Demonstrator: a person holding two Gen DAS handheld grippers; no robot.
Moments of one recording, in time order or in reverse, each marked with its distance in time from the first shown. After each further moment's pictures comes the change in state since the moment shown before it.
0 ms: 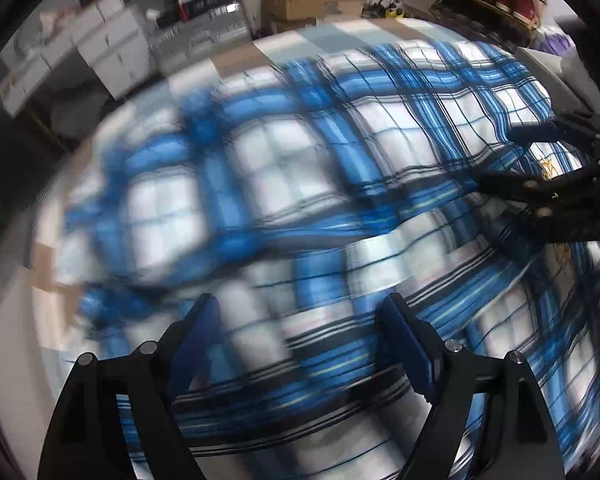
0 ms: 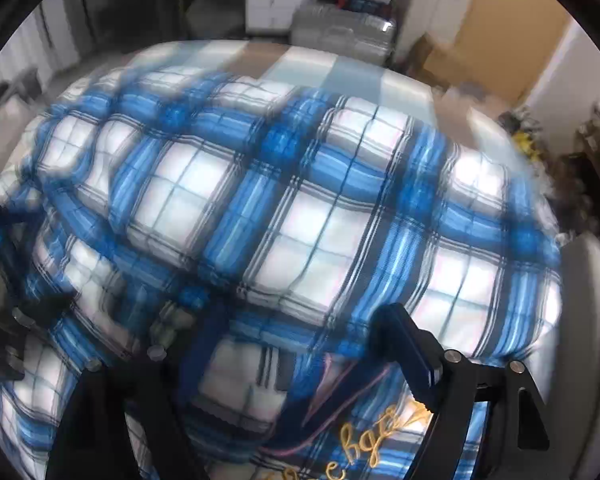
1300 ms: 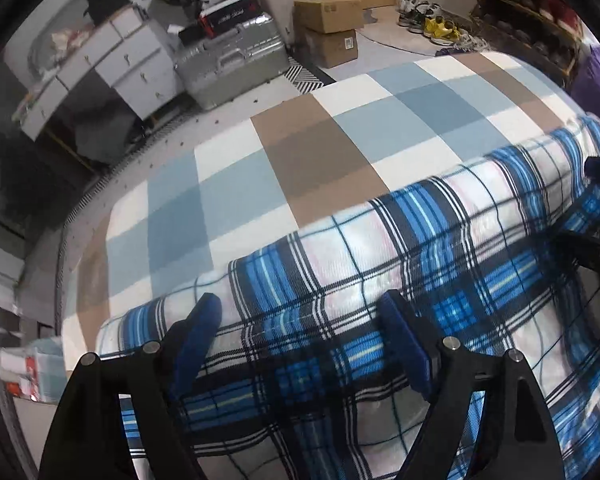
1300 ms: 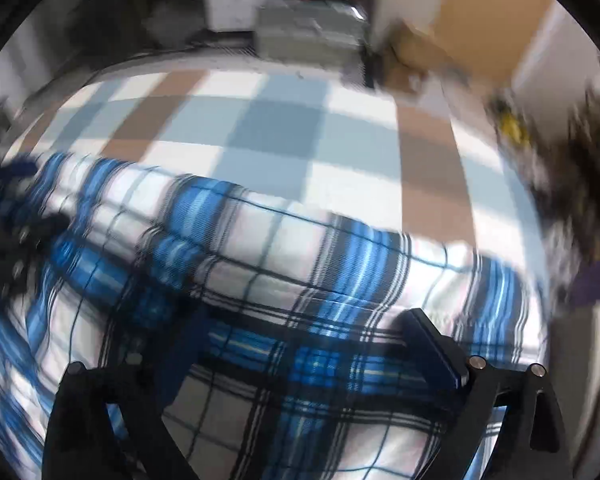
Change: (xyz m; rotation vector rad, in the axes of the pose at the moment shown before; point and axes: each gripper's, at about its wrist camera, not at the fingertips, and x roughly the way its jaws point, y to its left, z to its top) left arm 0.071 0.033 0.111 0.011 -0.001 0.135; right arm 0.063 -0.070 0.091 -0.008 0.048 -0.070
